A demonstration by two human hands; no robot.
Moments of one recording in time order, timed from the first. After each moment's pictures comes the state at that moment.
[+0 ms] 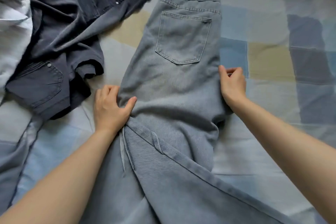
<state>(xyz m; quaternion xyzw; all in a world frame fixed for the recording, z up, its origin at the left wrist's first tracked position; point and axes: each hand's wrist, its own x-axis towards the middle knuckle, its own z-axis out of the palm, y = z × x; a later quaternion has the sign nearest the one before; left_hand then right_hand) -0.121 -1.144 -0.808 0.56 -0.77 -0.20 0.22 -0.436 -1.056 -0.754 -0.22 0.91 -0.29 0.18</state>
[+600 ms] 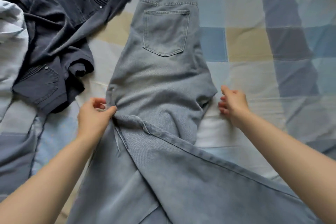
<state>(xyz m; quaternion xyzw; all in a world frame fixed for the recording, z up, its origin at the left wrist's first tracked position) -0.099 -1.097 -0.750 0.67 -0.61 -0.38 0.18 -0.425 -0.943 -0.743 0.03 0.81 -0.45 0.38</state>
